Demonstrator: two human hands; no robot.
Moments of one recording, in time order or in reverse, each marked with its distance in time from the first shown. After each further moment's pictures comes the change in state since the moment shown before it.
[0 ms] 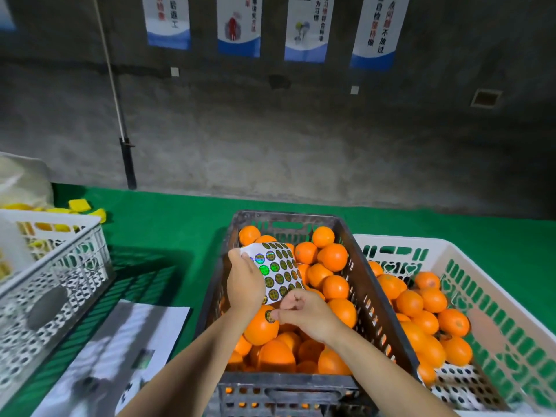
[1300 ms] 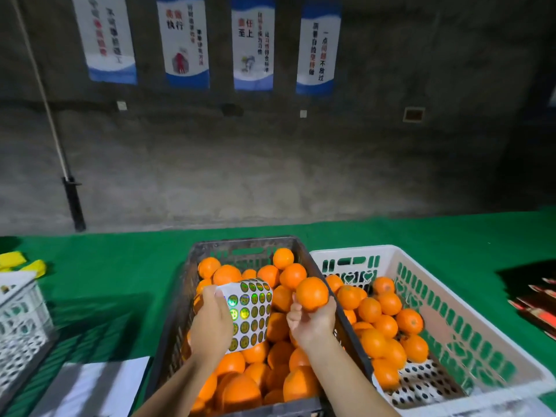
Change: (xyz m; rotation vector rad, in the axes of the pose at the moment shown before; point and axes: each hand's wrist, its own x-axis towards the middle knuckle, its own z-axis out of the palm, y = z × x) left_hand -0.015 -0.002 -0.001 0.226 -0.174 0.178; right_hand 0.003 -0.008 -0.055 1.501 0.613 0.305
